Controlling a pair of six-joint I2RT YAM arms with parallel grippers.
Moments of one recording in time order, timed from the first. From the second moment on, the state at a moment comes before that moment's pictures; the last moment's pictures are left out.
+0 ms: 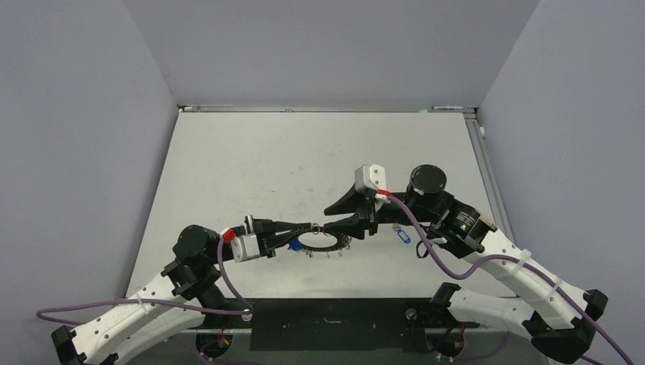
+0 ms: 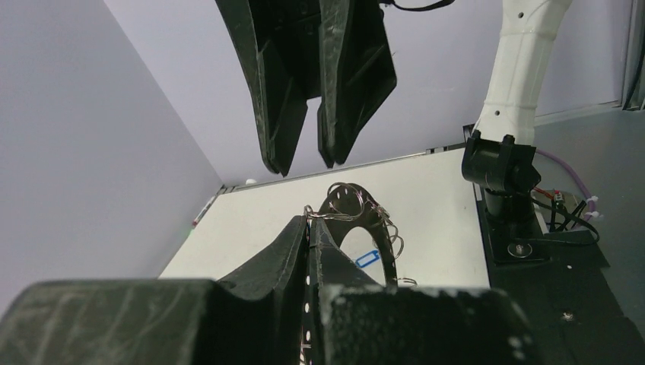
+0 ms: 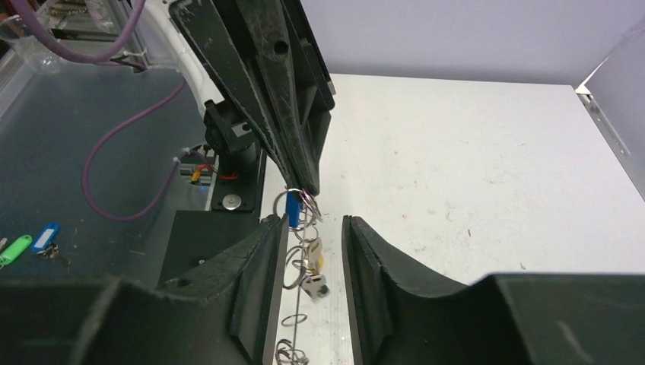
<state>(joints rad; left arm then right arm) -0.90 0.55 0.52 0.36 0.50 0.21 0.88 0.95 1.09 -0.25 -0.70 -0.13</state>
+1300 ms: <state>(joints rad) -0.90 0.57 0.43 0.71 0.51 -0.09 0.93 1.04 1.13 -0.20 -0.73 -0.18</state>
